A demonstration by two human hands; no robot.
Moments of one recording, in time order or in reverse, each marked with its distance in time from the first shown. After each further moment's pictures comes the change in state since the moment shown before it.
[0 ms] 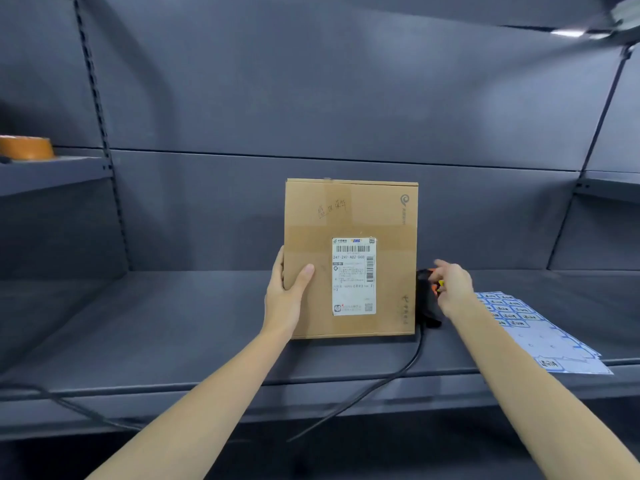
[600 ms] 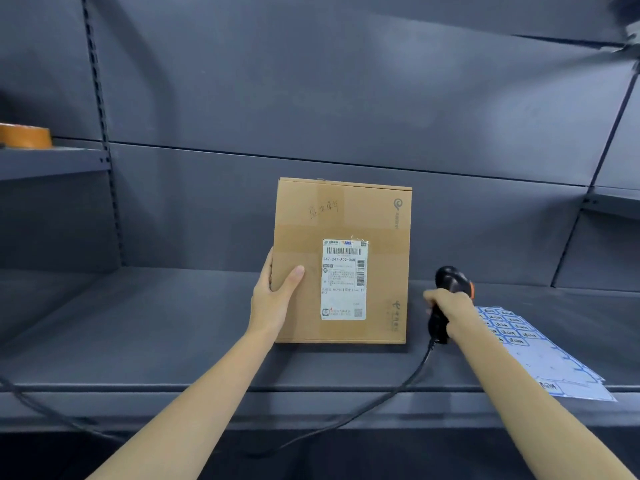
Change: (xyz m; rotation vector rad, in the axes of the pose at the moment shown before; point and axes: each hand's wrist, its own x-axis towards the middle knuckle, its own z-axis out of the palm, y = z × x) left_hand 0.004 -0.006 0.003 0.036 0.063 -0.028; right_hand 0.009 0.015 -0.017 -0.261 0.027 0.044
